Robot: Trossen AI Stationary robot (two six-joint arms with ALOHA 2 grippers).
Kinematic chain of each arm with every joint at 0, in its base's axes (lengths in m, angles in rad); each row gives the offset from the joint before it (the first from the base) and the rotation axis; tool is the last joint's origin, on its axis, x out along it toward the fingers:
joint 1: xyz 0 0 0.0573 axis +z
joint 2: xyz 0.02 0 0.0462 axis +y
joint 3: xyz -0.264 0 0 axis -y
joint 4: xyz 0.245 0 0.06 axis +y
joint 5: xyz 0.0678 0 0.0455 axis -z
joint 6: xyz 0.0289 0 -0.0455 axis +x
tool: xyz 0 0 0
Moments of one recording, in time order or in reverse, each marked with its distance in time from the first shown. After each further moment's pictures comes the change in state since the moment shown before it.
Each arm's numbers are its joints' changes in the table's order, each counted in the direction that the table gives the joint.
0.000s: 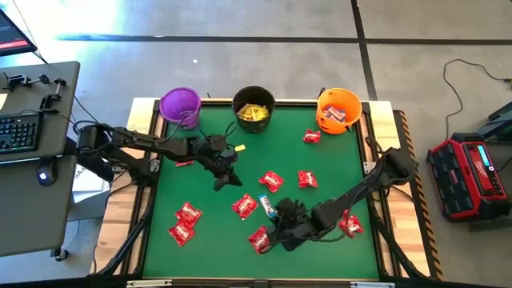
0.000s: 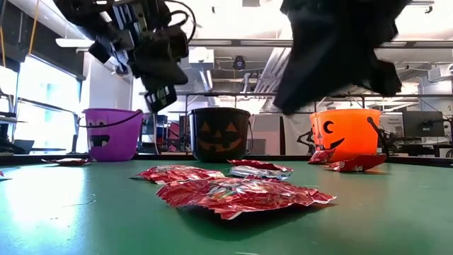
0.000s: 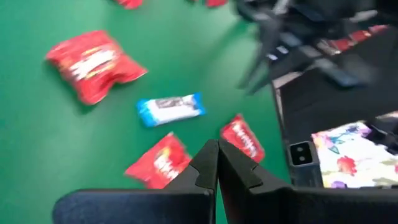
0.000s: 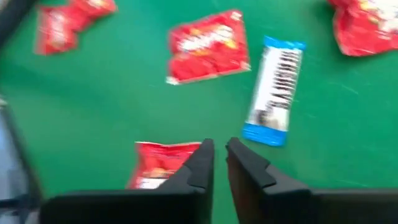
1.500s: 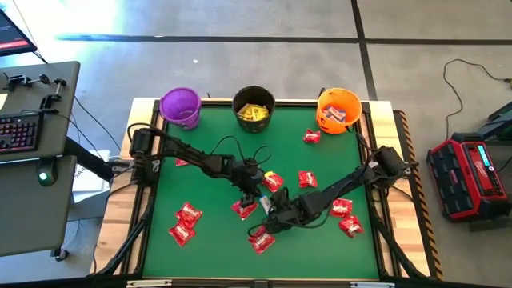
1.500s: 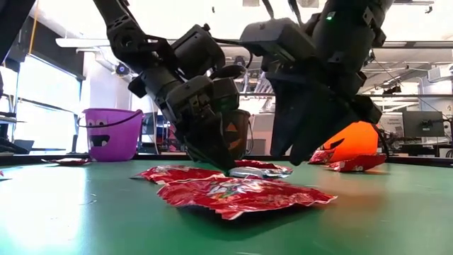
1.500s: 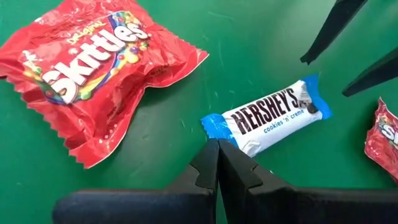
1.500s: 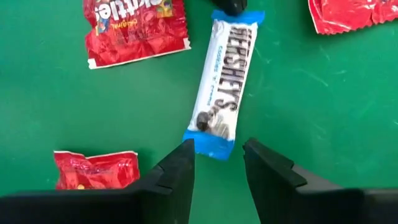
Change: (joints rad) left arm -0.129 0.545 0.264 -0.069 -0.258 0.210; right arm -0.129 0.067 0.003 0.076 -0.226 -0.049
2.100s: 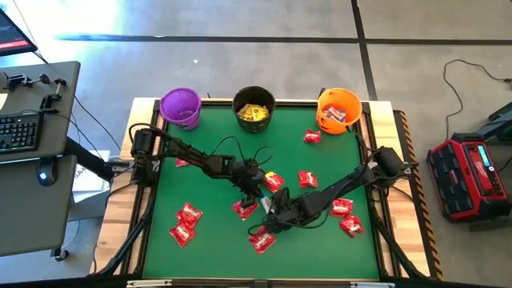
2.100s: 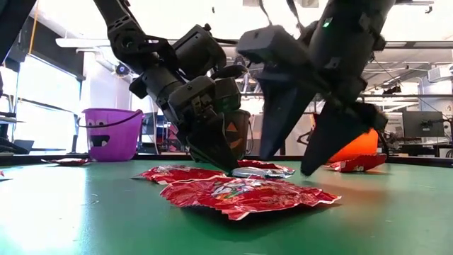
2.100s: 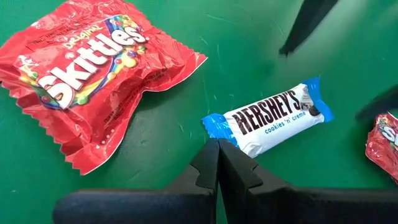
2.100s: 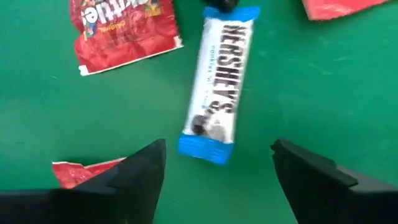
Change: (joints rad) left arm -0.005 0.032 0.001 0.003 -0.006 0.000; right arm -0.005 0.015 0.000 -0.002 -0.013 0.076
